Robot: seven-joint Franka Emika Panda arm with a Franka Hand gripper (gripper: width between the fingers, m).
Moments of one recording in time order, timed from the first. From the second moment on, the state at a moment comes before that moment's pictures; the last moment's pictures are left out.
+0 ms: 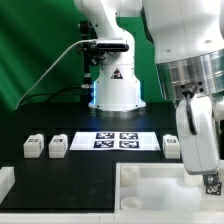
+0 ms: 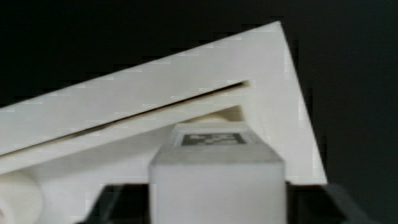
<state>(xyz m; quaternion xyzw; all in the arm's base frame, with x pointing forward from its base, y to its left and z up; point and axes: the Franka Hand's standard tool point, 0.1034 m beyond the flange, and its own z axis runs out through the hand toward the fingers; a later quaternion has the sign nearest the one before) 0.630 0.112 0.072 -0.59 0.80 0.06 0.10</state>
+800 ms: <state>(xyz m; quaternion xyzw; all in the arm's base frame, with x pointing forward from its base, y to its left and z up) 0.624 0.123 0.091 -0.60 0.79 0.07 0.11</state>
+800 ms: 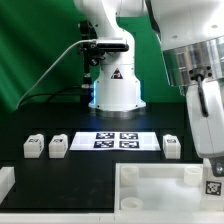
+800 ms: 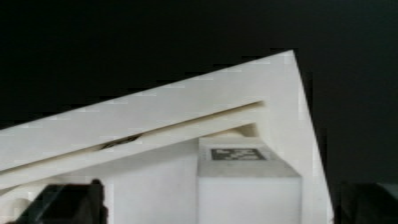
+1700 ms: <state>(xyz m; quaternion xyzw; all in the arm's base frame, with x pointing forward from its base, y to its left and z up) 0.622 0.123 0.086 -0.60 0.79 0.07 0.11</state>
